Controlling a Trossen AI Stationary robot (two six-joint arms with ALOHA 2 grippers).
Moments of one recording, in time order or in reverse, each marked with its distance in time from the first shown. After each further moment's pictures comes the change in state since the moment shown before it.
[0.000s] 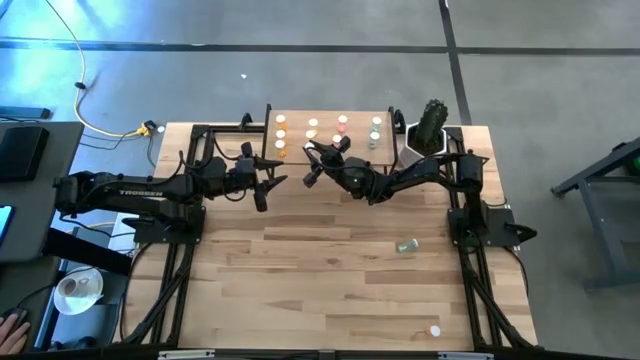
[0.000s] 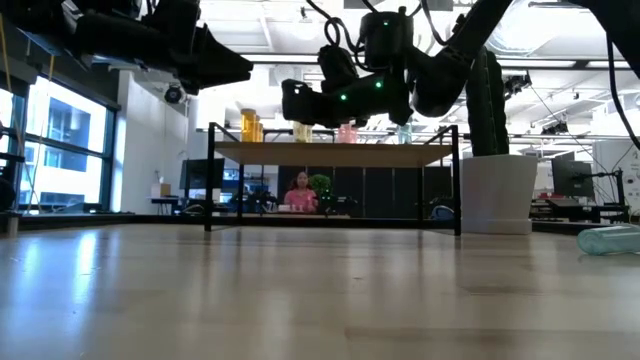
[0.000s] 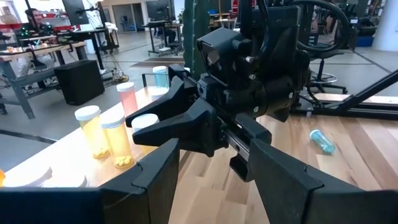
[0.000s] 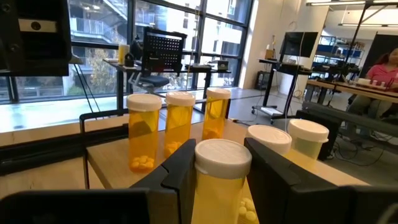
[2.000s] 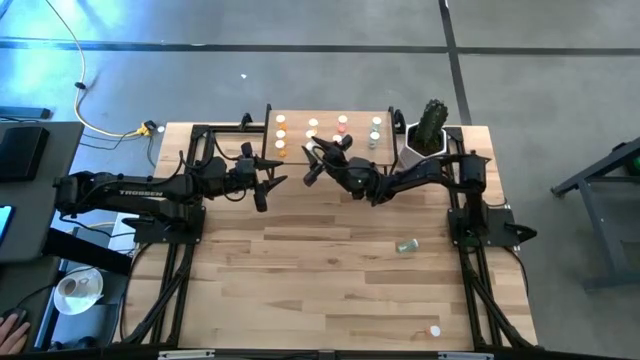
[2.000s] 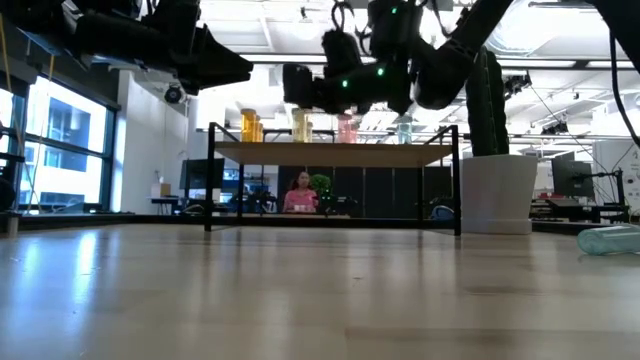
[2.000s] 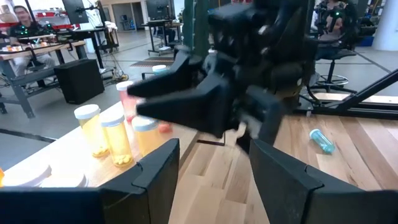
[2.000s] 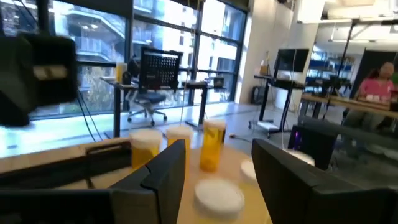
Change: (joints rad) left arm 0.000 0.000 0.000 -0.004 0.000 -0.003; right arm 0.020 -0.030 0.000 0.068 0.026 -0.045
